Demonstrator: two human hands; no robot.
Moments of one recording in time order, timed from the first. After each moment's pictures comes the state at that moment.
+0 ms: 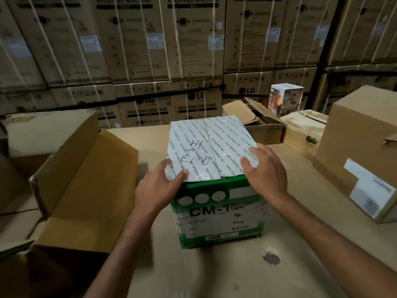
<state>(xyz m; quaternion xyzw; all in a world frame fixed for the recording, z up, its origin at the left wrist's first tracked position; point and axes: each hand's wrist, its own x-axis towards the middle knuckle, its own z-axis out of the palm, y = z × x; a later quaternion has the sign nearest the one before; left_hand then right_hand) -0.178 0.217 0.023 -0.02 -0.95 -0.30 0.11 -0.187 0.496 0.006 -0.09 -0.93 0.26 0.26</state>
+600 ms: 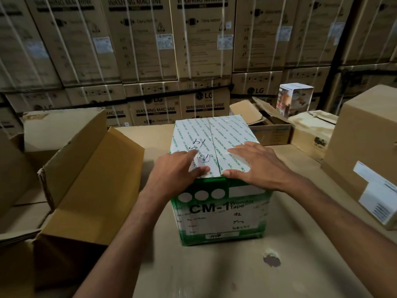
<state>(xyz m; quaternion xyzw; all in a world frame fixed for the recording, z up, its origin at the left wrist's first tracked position) -0.184 0.254 0.058 -0.18 -0.97 -0.04 0.15 -0.193 0.512 0.042 0.14 -0.98 0.09 0.09</state>
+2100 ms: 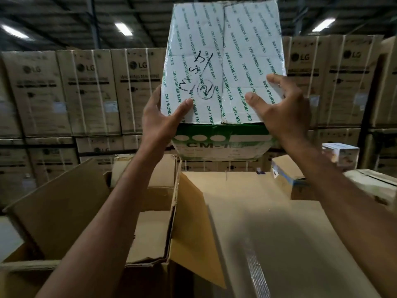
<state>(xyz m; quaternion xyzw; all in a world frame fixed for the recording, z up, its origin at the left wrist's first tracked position) -0.131 -0.031 0.261 -0.23 -0.67 -0.60 0.39 -0.143 0.230 0.278 0.12 -0.73 0.42 0.53</state>
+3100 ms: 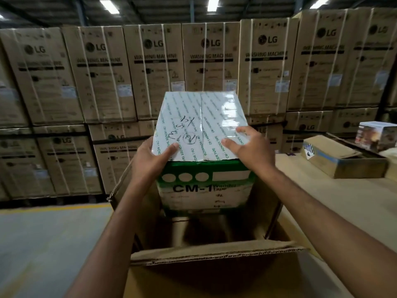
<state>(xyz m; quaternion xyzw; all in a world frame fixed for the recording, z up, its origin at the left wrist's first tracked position) -0.168 -0.387 0.135 -0.02 -0.79 -0.56 0.25 -0.199 -0.108 0.144 0.05 -0.86 0.40 0.31</state>
